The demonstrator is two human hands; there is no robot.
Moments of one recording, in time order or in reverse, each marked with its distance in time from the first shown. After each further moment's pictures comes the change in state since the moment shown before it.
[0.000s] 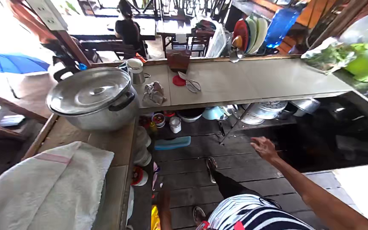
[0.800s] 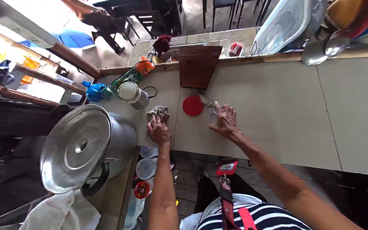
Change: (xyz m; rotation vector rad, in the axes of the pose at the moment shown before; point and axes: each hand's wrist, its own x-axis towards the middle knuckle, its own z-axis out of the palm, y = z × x) left_hand 0.247 0.413 0.269 1.072 0.588 0.542; right_hand 0.419 -0.220 0.013 0.090 -0.223 -0.419
